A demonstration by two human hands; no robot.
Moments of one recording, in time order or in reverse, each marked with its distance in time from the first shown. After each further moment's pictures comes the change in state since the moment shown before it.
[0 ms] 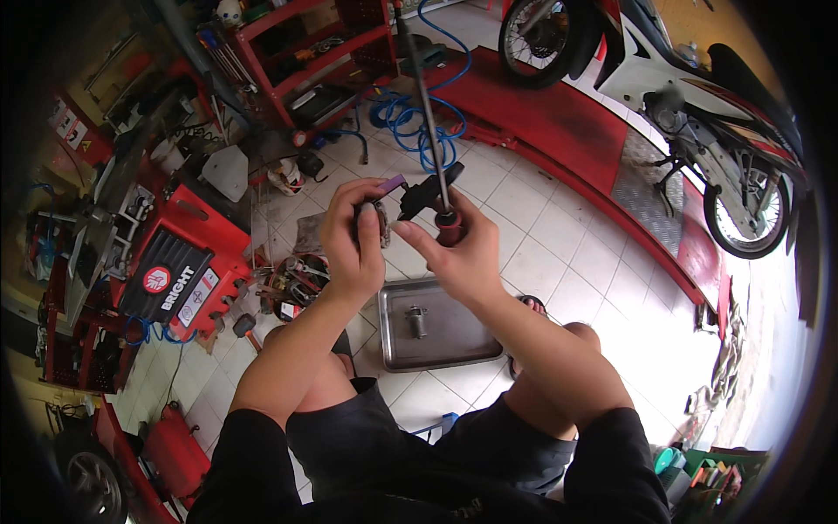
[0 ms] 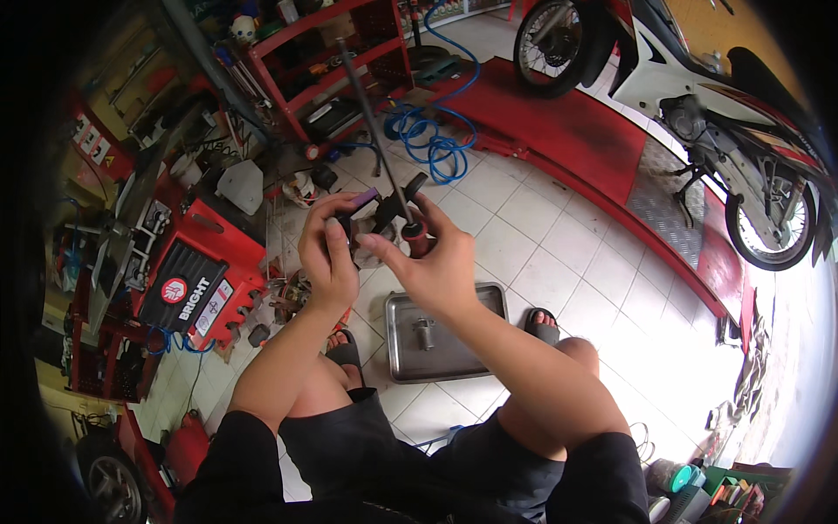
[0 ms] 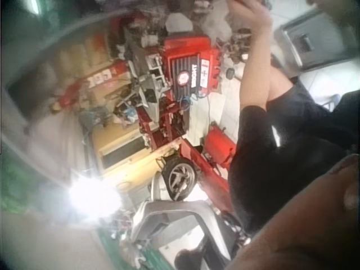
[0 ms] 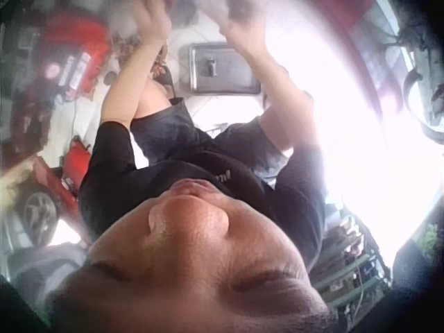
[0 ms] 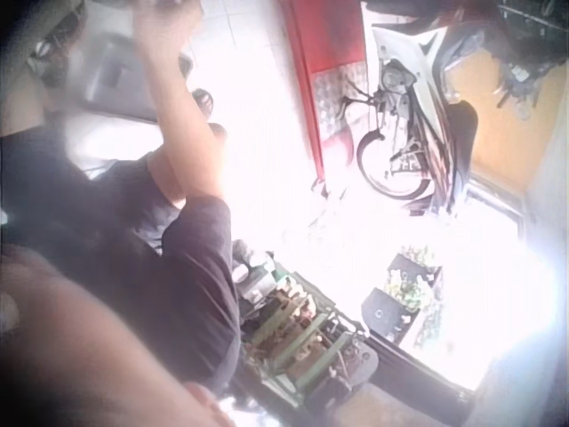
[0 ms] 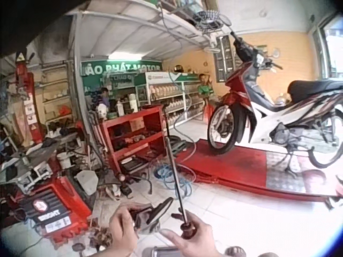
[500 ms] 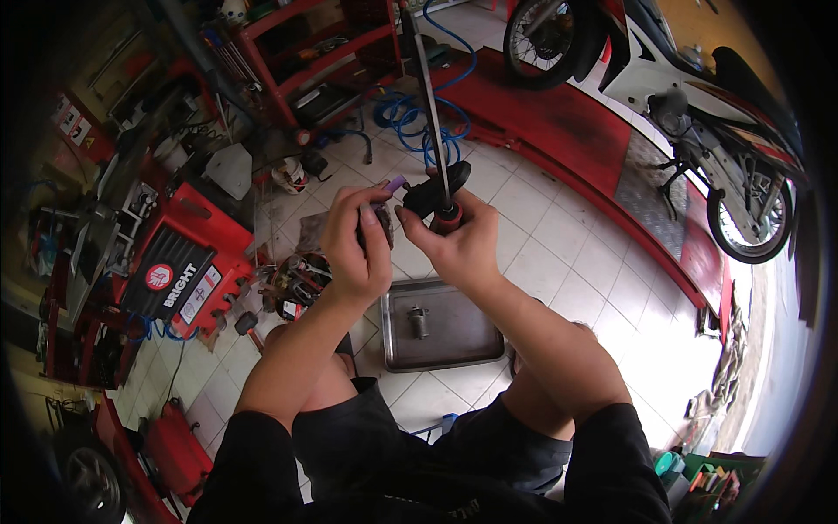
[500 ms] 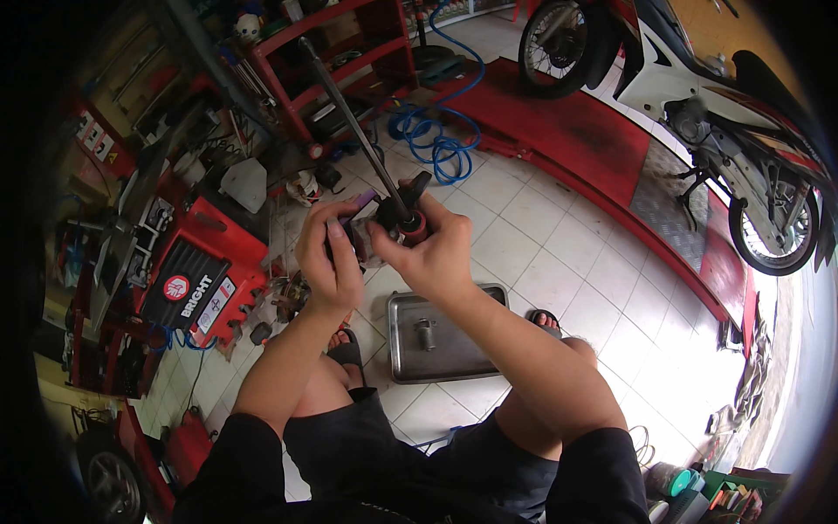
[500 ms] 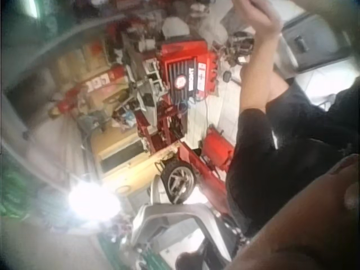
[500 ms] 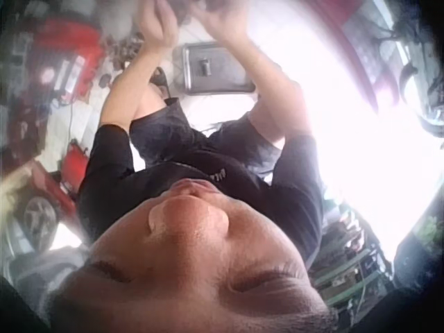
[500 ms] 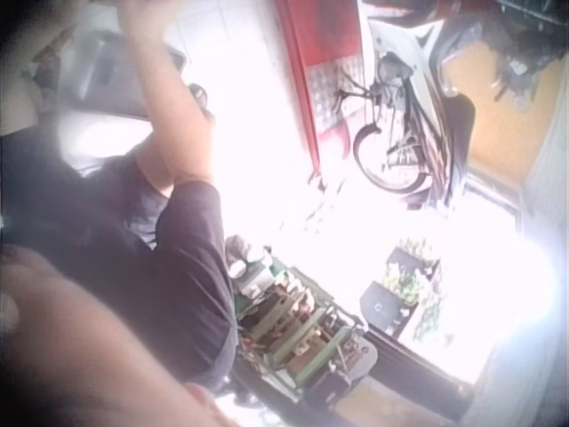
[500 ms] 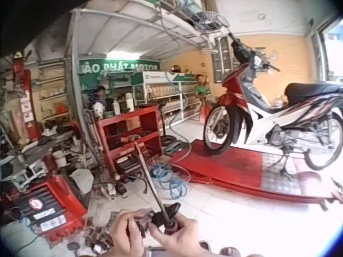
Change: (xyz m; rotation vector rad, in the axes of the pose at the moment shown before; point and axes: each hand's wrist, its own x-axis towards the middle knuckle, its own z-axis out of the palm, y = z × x) left_hand 0.008 0.016 -0.003 0.176 0.003 0.150; right_hand 0.015 -0.001 0.010 0.168 -0.004 -0.149
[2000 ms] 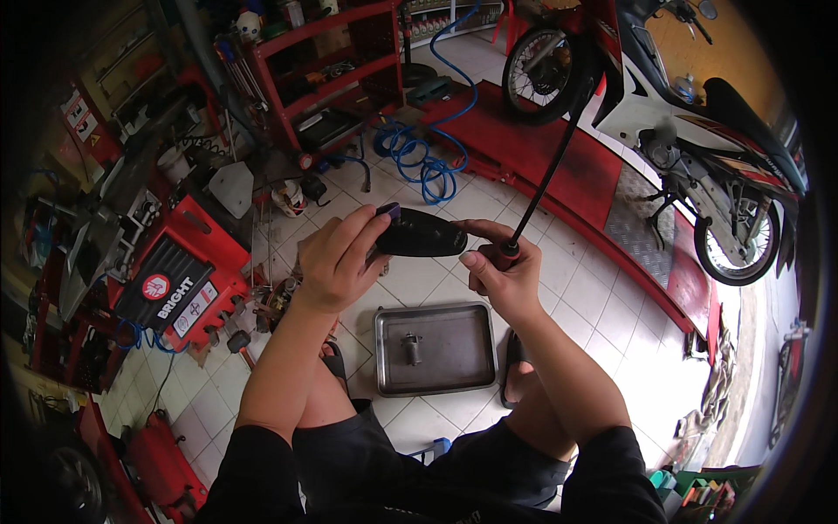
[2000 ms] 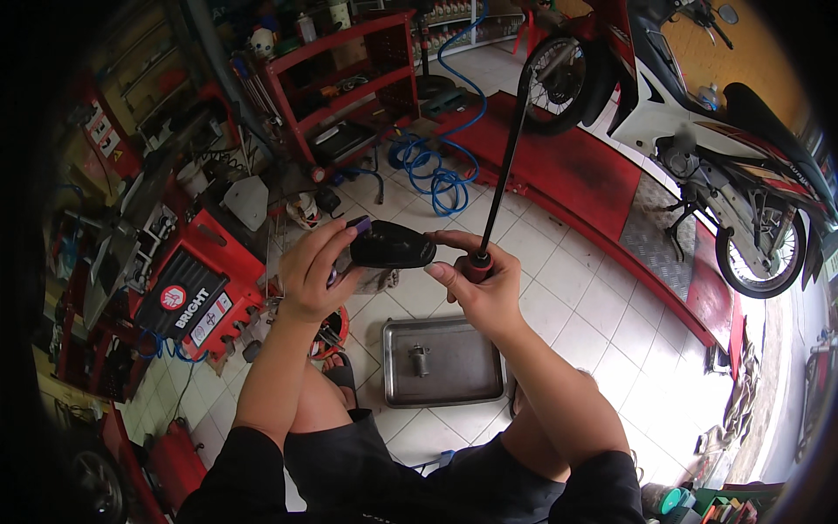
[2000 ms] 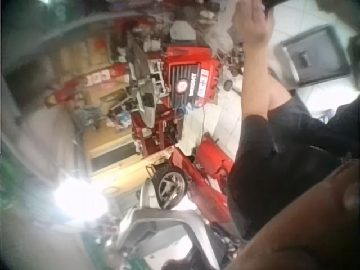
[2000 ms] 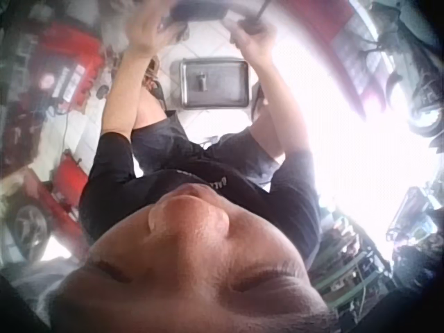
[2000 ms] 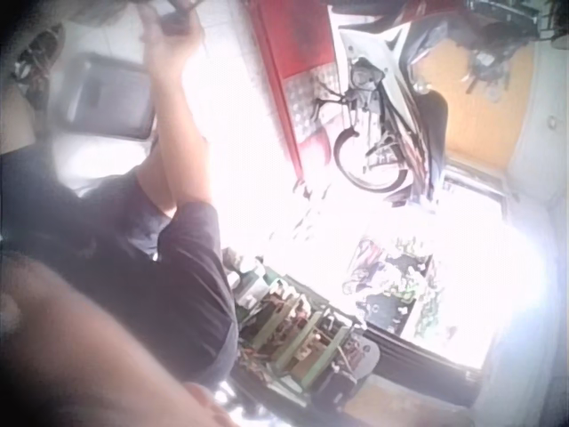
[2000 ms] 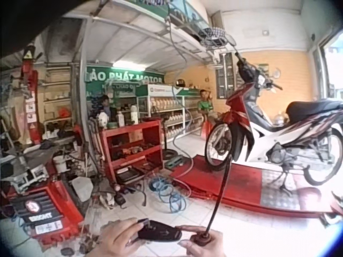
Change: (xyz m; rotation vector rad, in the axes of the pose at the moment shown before) left_hand 0.021 -0.021 -0.043 0.419 -0.110 0.471; right_hand -0.006 -0.006 -0.054 0.161 -0.112 0.075
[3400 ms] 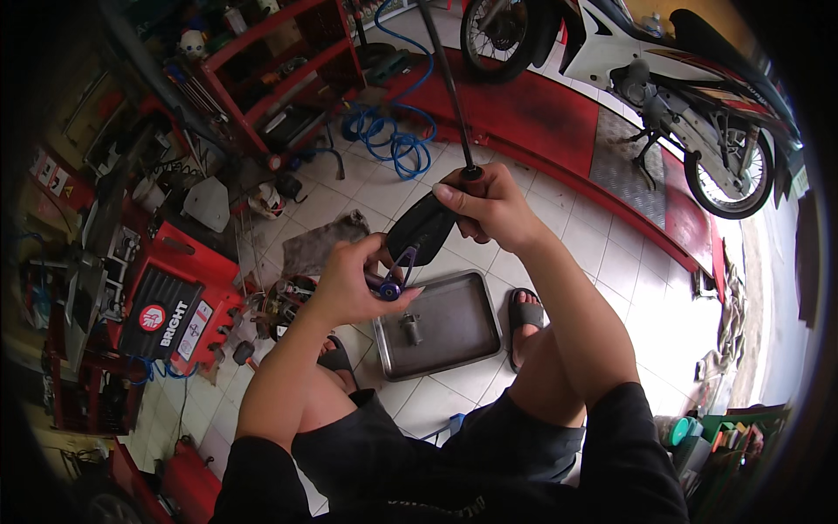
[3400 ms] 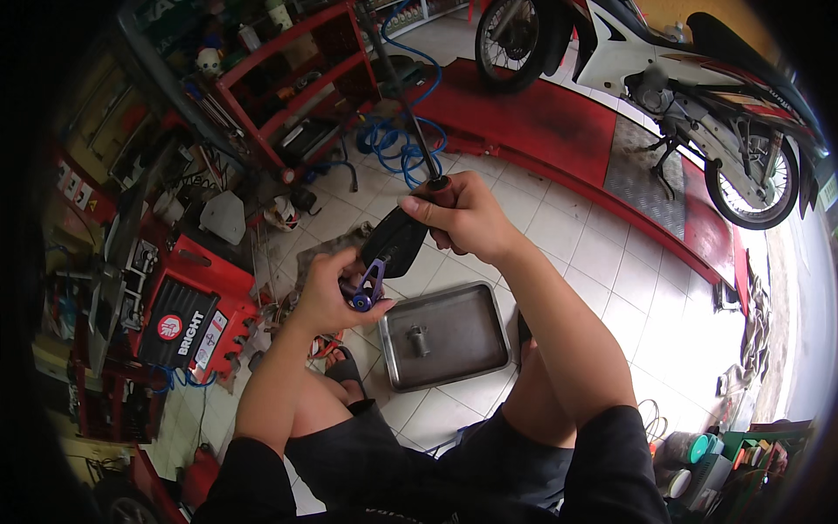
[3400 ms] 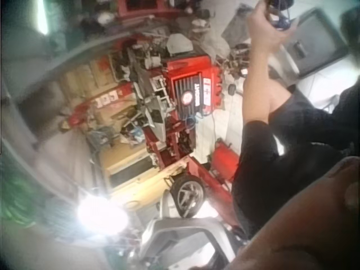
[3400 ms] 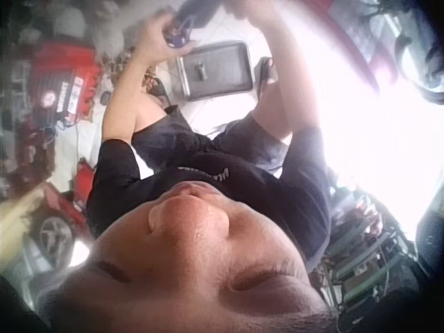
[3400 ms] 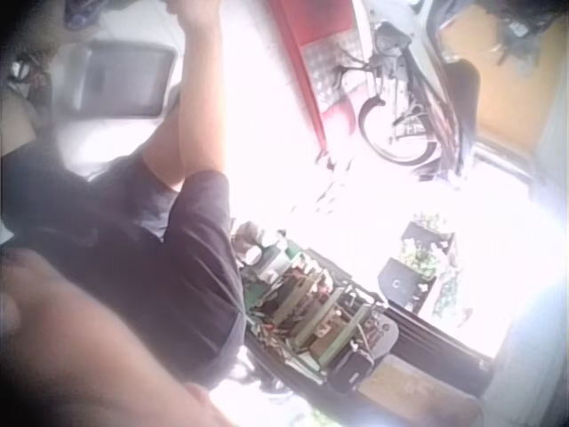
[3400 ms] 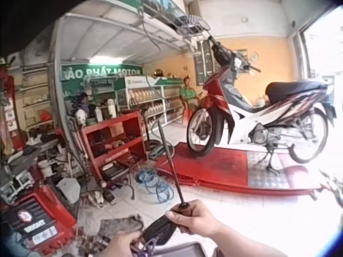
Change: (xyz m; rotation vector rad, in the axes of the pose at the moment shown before) left_hand -0.005 0.047 0.023 -0.773 -0.674 -0.638; right_hand 0.035 -0.015 -0.045 -0.063 -0.200 0.279
